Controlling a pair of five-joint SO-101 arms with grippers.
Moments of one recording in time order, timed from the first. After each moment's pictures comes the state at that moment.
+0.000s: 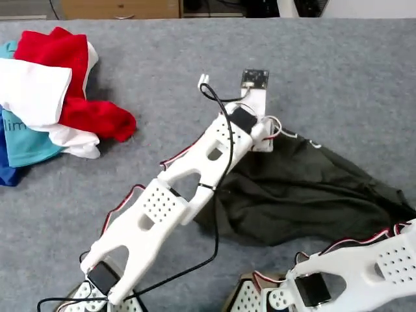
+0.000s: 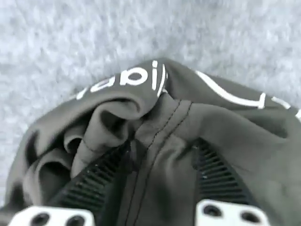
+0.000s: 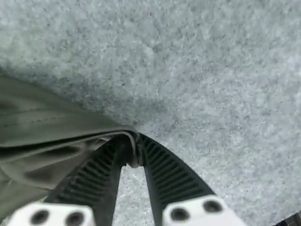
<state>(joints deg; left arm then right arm) 37.5 64.2 -67.8 73.5 22.2 68.7 32.8 -15.5 72.7 32.4</state>
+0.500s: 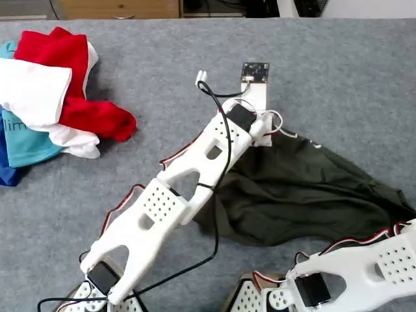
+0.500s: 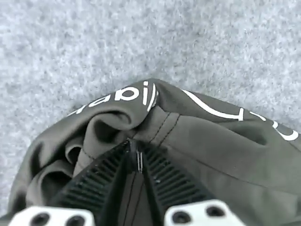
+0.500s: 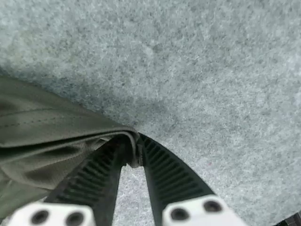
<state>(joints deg) 37.3 64.5 -70.9 73.5 22.2 68.7 32.8 -15.5 72.7 32.4</state>
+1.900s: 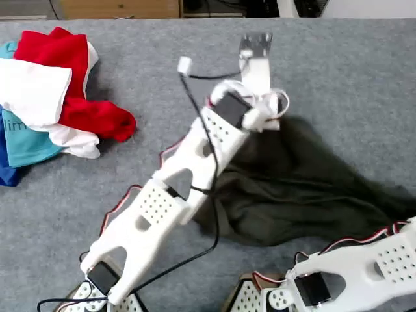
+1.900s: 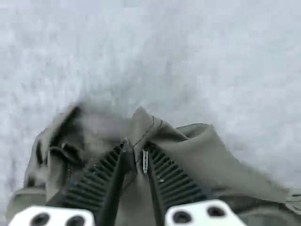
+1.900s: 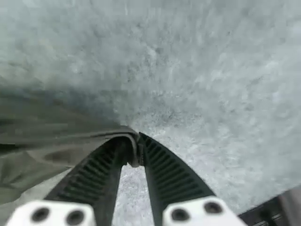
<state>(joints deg) 37.0 57.3 -93.2 87.5 22.7 67.1 32.9 -30.0 85.8 32.4</state>
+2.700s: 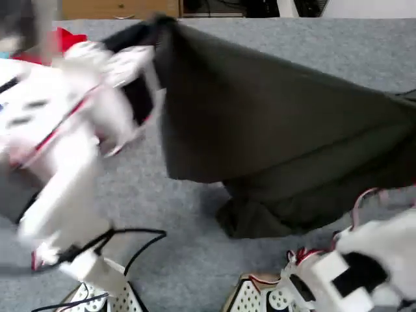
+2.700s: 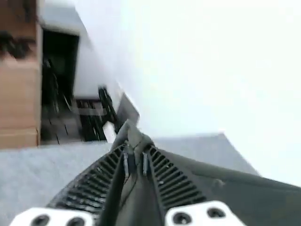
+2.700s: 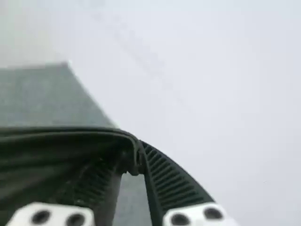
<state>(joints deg) 20.2 -0.5 -91.2 100.2 7.2 55.1 -8.6 -73.7 101.3 20.8</state>
